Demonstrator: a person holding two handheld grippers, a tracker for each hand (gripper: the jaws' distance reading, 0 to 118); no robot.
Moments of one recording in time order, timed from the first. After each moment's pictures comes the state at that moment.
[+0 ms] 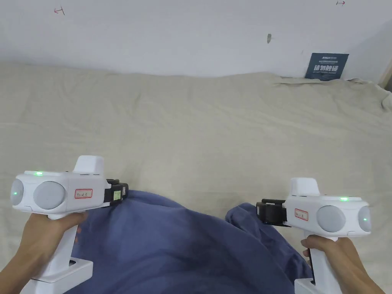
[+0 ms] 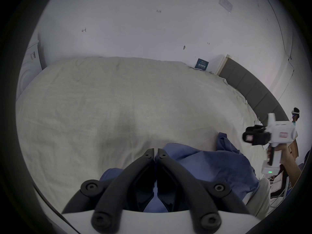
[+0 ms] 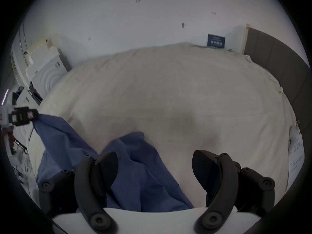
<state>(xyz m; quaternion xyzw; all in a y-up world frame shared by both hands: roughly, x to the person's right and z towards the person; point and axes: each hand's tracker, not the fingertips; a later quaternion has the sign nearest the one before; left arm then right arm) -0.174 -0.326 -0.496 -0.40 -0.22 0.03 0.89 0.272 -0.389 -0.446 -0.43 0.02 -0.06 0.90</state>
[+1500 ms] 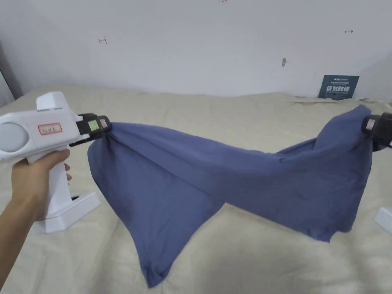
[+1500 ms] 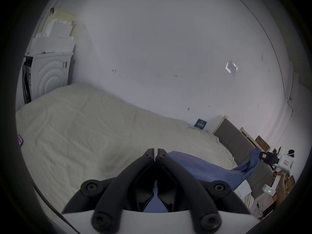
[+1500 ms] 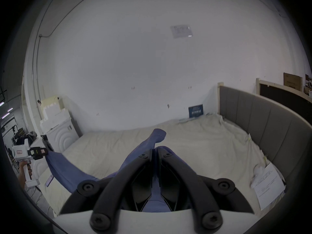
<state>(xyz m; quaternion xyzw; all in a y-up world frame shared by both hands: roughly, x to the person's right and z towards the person) -0.262 -0.163 -0.436 -0.21 -0.15 0.18 0.95 0.347 -0.144 -0.326 -0.16 -0.02 -0.11 0.98</state>
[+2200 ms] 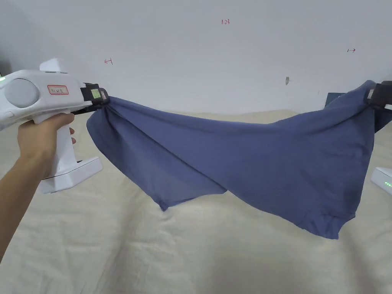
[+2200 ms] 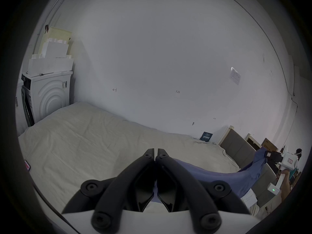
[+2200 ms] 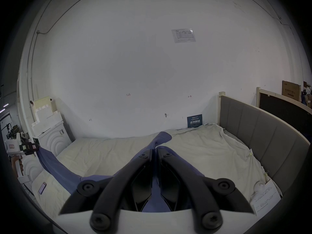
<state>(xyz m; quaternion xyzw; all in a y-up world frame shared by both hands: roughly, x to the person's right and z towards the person) -0.260 -0.101 -0.521 -0.19 -0.12 0.15 0.96 0.364 -0.105 -0.428 -0.14 -0.05 -0.09 0.98</state>
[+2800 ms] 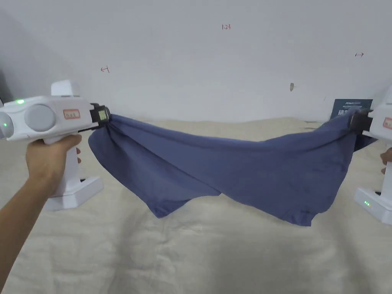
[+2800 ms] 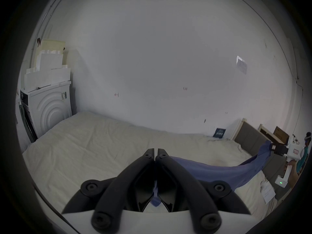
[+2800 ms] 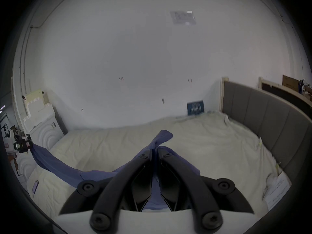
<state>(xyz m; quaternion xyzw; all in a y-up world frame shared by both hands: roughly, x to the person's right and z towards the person) -0.242 -0.150 -0.582 -0.19 -0.10 0.09 0.97 0.343 -0.177 -0.509 -0.17 -0.07 -0.10 0.98</state>
